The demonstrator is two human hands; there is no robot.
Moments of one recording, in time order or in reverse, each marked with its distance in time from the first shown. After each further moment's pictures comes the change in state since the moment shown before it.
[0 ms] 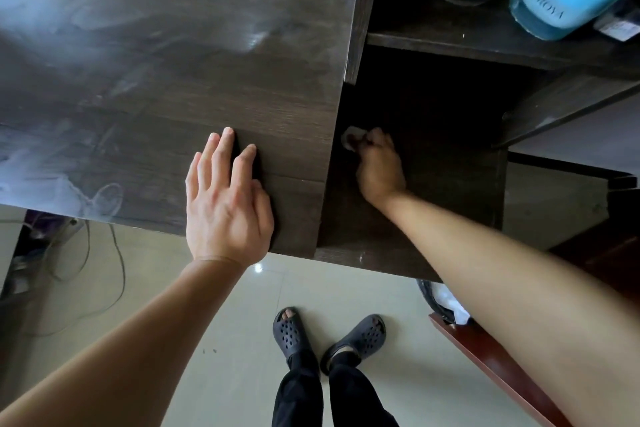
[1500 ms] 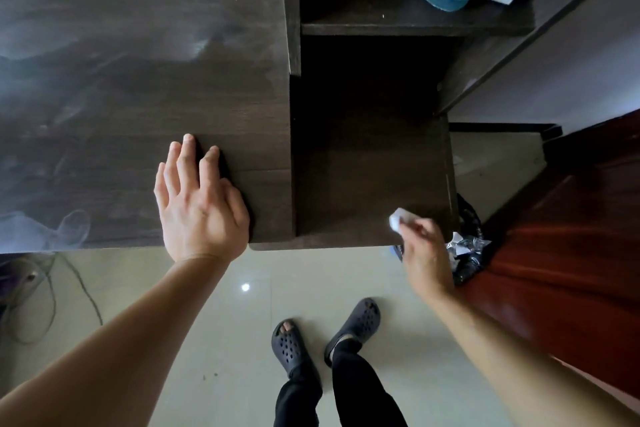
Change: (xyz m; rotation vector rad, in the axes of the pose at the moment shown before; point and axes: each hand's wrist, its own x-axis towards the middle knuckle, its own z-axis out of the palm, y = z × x) left_hand -0.002 -0.003 0.003 0.006 0.015 0.033; right_hand -0.208 0.083 0.014 0.060 0.252 0.252
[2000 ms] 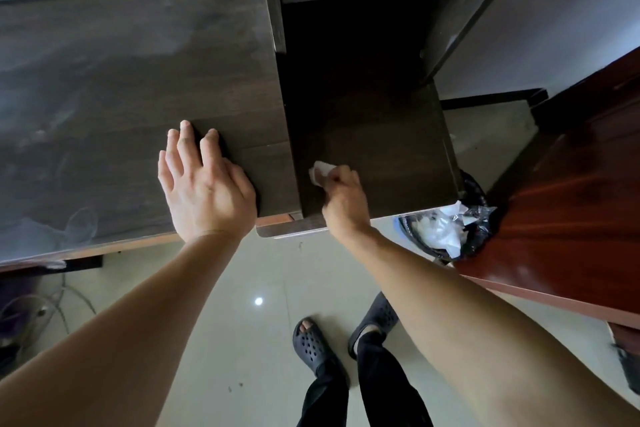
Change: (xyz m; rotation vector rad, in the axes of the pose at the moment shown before) left_hand -0.002 -0.005 0.004 0.004 0.004 0.042; right_hand 0.031 -0.131 0.059 0.102 -0.076 -0.026
